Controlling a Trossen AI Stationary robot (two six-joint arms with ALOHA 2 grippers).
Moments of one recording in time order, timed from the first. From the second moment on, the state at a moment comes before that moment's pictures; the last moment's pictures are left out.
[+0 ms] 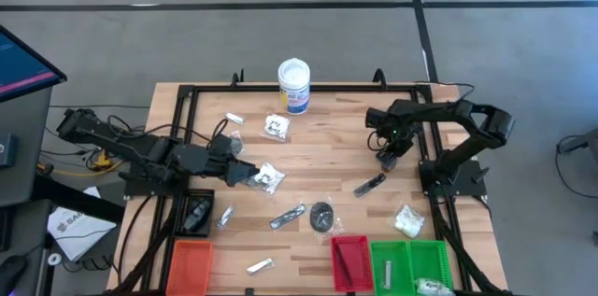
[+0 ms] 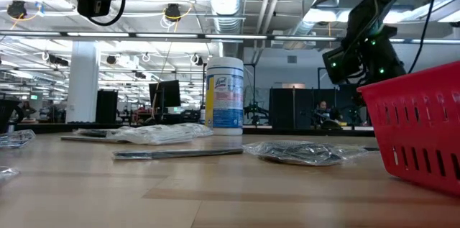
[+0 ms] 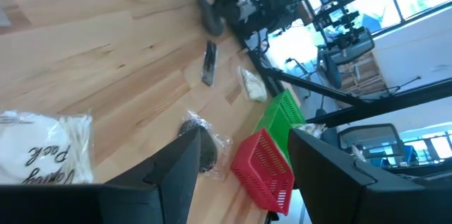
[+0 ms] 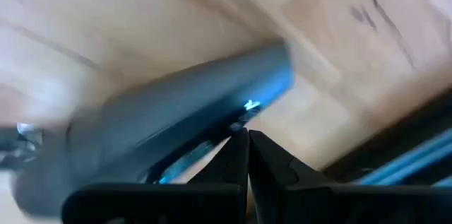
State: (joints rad) left arm -0.31 0.89 0.70 -0.23 -0.39 -1.14; right arm -0.56 1.54 0.74 -1.07 0.04 0.29
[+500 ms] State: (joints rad) left arm -0.31 0.89 0.70 -0.22 -0.40 -1.14; right arm -0.40 1.55 0.87 -0.96 0.02 0.20
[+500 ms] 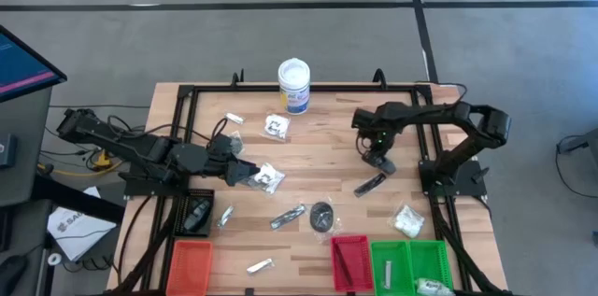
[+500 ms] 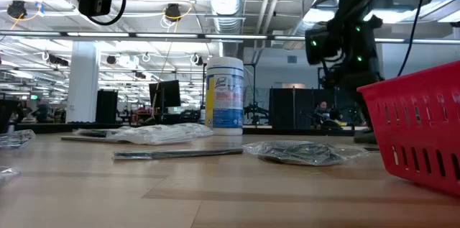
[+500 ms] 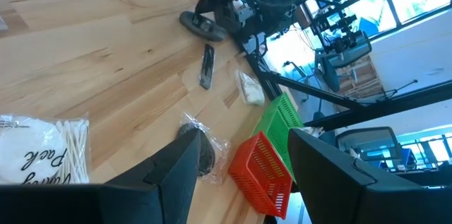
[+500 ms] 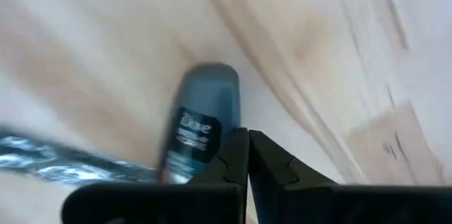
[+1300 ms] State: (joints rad) left arm -0.31 0.98 0.70 -0.14 -0.41 -1.11; right arm -0.15 1.18 0.96 -1.19 0.03 0.40
